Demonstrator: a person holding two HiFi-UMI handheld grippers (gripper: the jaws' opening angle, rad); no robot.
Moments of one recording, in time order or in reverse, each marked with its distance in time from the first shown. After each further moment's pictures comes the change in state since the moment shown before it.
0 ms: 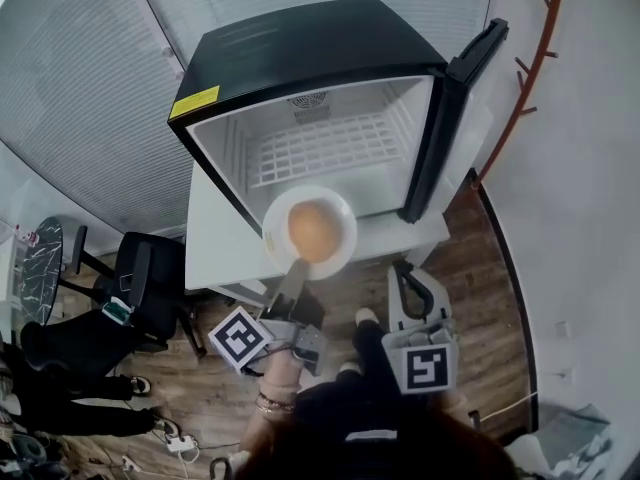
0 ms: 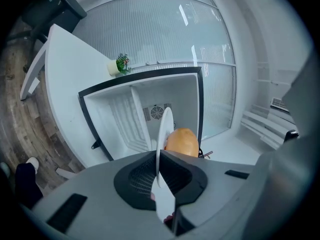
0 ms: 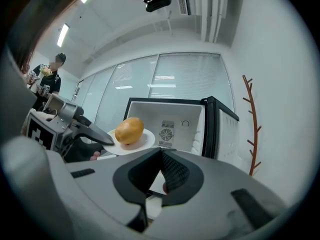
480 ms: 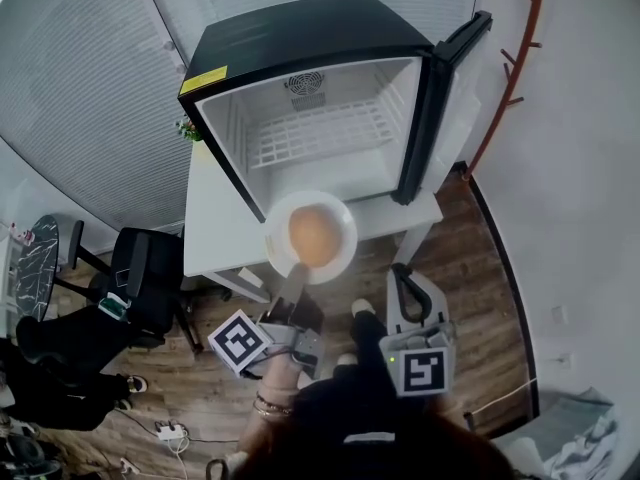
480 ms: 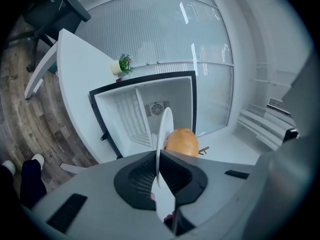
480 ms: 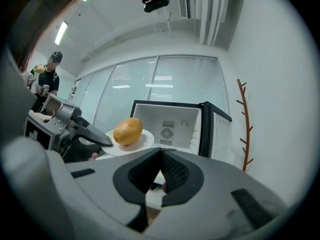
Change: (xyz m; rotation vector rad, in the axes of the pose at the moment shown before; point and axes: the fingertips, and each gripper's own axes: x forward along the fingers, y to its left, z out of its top) left arm -0.054 0.003 -0.023 -0.003 0.039 -0.011; right arm -0.055 0.029 -0.001 0.009 0.013 -0.050
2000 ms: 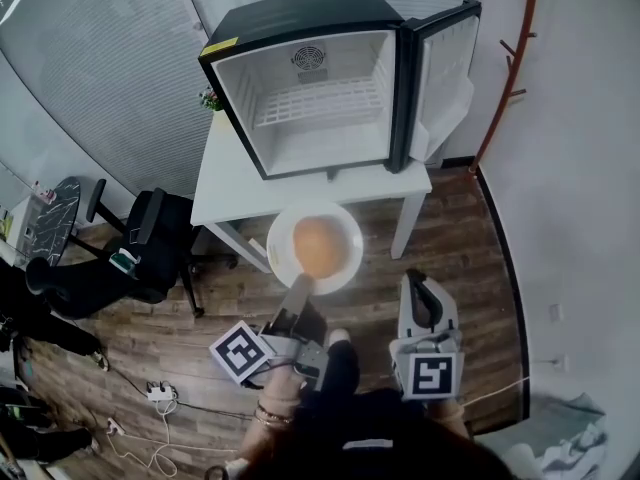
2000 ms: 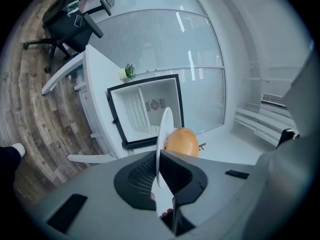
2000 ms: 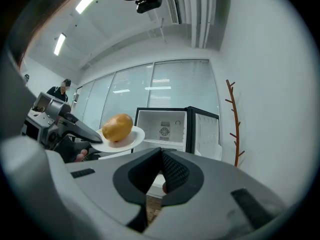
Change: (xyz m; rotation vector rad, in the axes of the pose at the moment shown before) left arm -0.104 -0.029 -0.120 -0.001 -0.084 0.031; right arm -0.141 -0.031 -0.022 0.090 0.006 0.027
